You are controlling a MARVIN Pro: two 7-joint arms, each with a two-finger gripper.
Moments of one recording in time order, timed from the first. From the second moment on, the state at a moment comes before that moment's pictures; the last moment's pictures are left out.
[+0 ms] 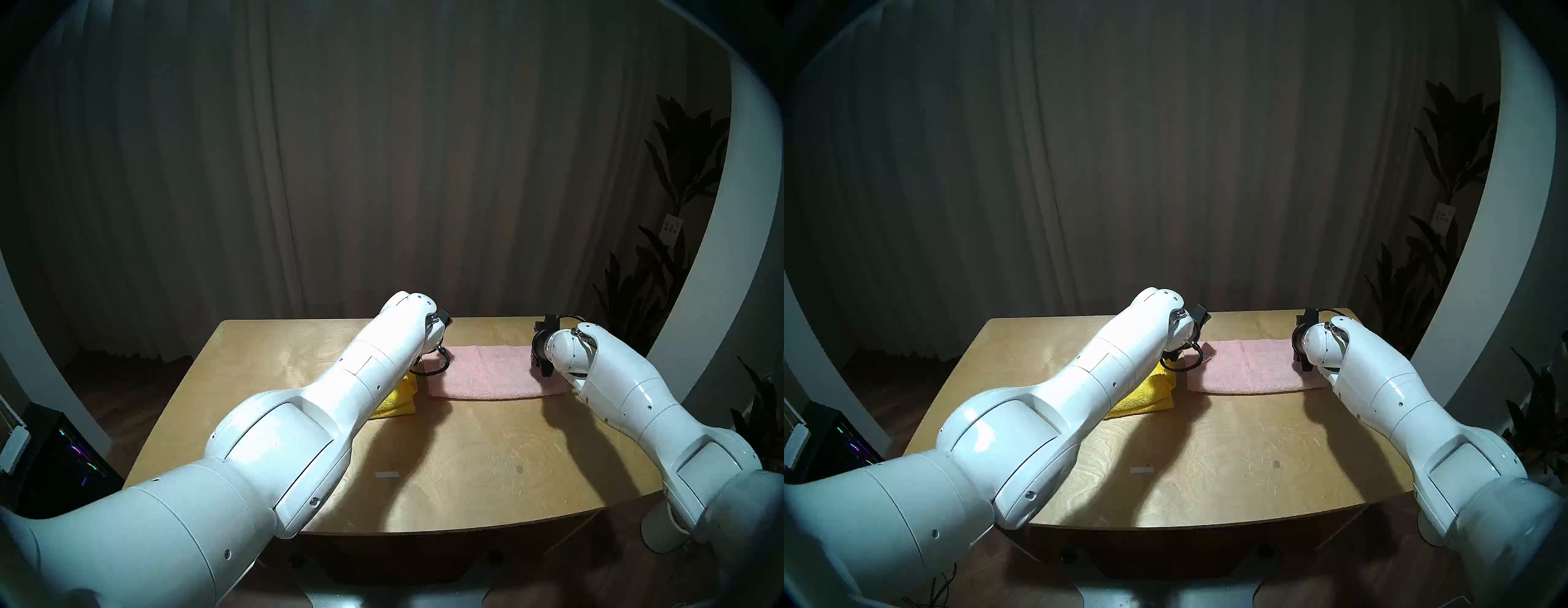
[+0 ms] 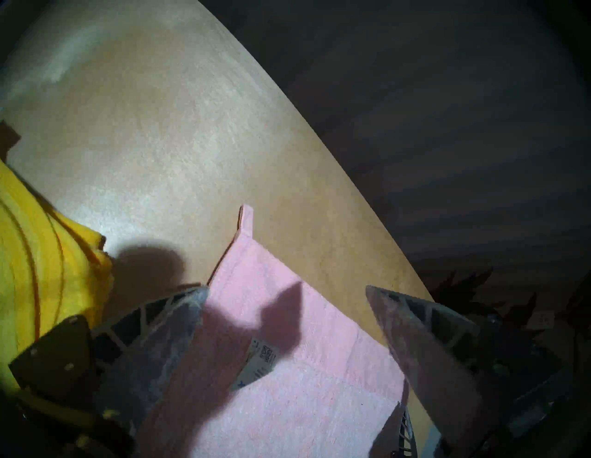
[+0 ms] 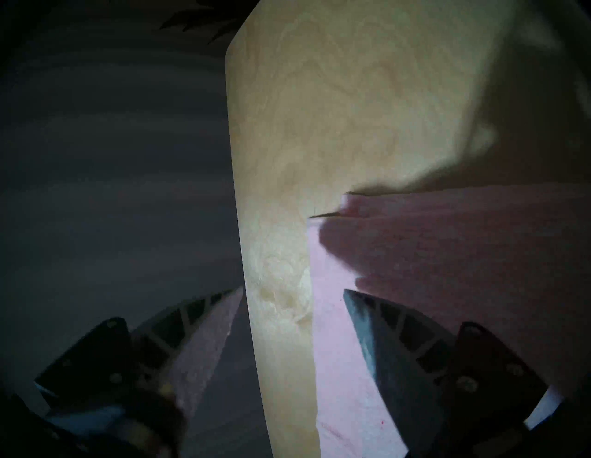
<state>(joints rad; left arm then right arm) 0.66 -1.76 -0.96 -0.61 -1.60 0.17 0.69 -0.90 -0.98 0.95 -1.00 2.39 -0.25 -0.48</state>
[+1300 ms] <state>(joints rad) 0.79 -1.61 -0.97 -0.92 -1.55 0.17 0.47 -0.97 -0.80 0.95 -1.27 2.40 -0.08 -0.50</state>
